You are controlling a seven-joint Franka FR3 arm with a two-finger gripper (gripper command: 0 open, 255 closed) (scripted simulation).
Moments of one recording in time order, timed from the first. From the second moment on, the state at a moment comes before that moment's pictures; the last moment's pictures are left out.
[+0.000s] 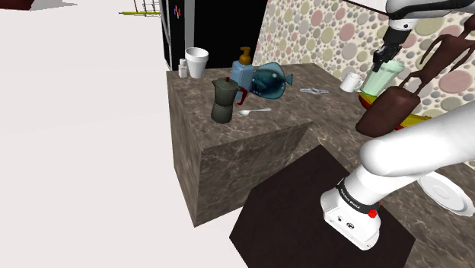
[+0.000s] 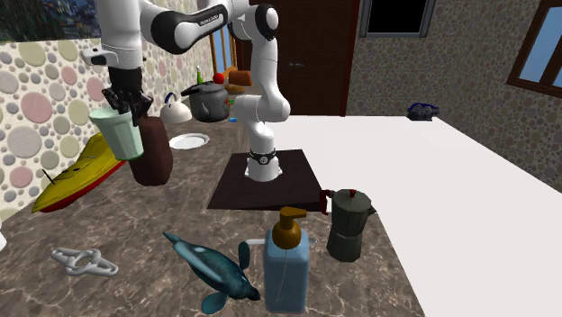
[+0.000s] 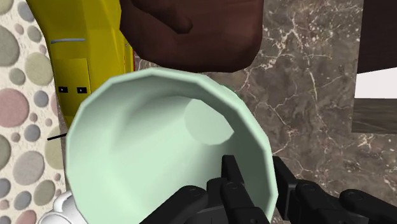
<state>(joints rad) -0.42 -0.32 -0.40 -2.10 -0.35 1.86 -0.49</state>
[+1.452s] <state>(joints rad) -0.43 -0.26 -0.44 -2.33 -0.38 2.16 -0.44</state>
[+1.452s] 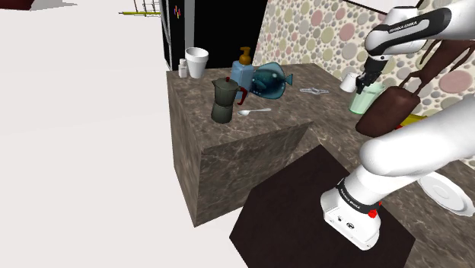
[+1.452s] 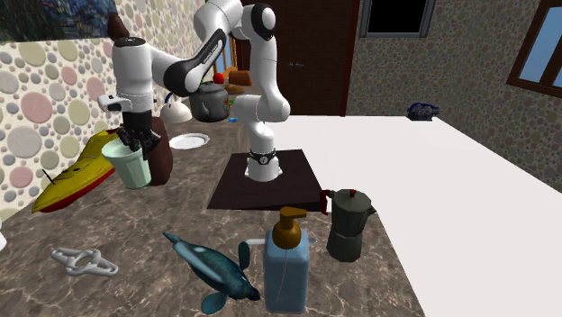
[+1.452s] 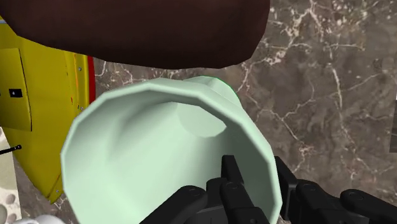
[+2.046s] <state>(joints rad) -0.43 -0.19 -0.46 -2.40 -0.39 2.29 -0.42</state>
